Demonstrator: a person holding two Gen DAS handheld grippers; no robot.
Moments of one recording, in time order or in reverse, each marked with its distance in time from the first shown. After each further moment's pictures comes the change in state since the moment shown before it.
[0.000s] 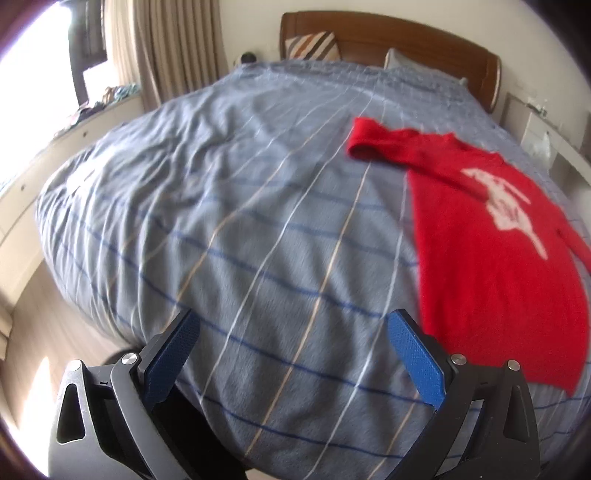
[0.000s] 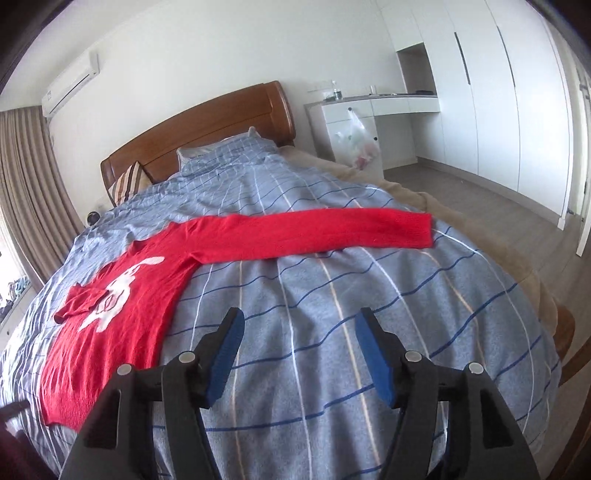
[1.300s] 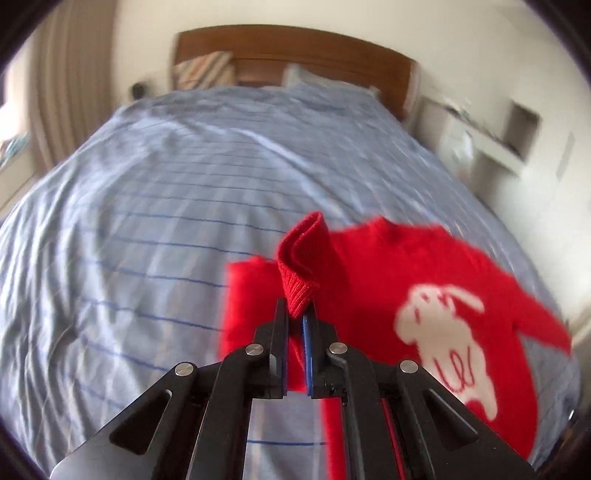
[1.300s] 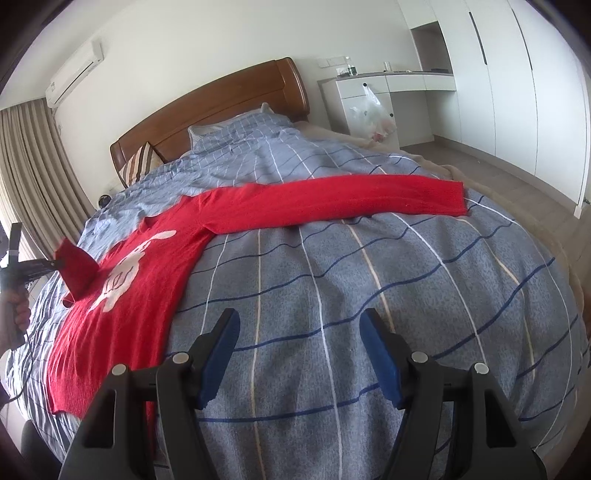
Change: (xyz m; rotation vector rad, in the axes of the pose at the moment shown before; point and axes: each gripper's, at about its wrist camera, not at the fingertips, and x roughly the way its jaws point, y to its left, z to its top) left arm 0.108 -0.034 0.209 0.037 -0.030 -0.308; right arm 0.019 0.008 -0.015 0.013 0.092 0.059
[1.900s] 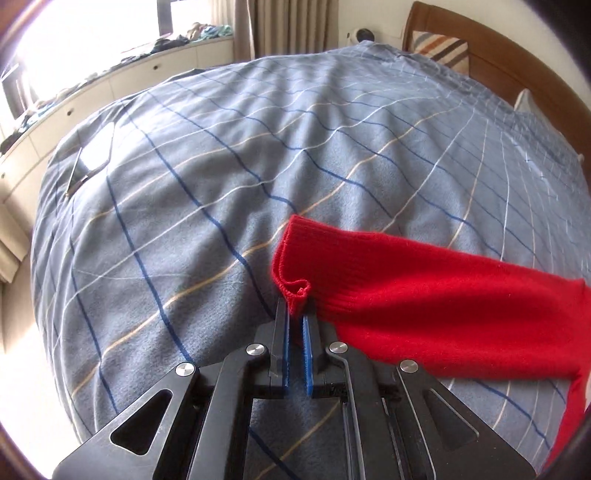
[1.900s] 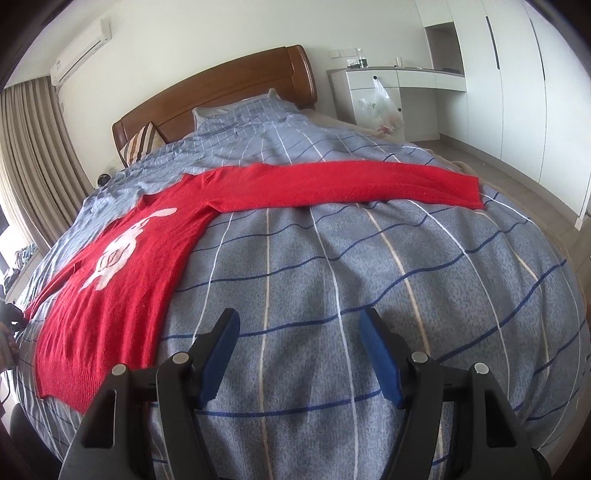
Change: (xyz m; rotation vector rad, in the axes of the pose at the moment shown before) left arm 0.019 0.198 -0.095 -0.428 0.119 0.545; right arm 0.016 0.015 -0.008 -0.057 0.049 -0.021
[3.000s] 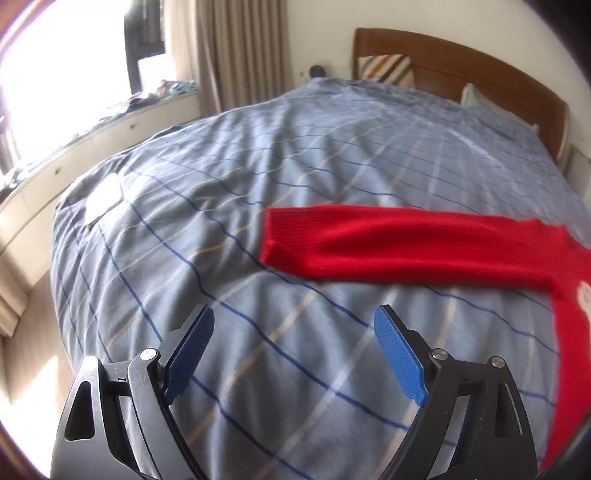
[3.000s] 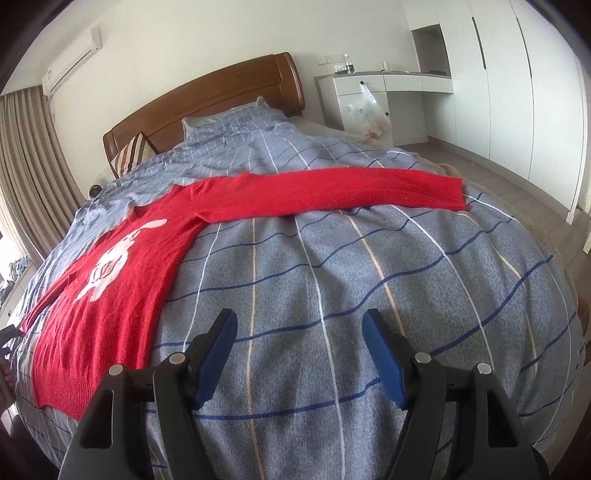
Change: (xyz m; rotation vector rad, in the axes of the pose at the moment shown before) left arm -0.094 -0.001 -0.076 0.192 -0.187 -0.107; right arm -0.011 -0.007 -0.002 0.030 -0.043 -0.031
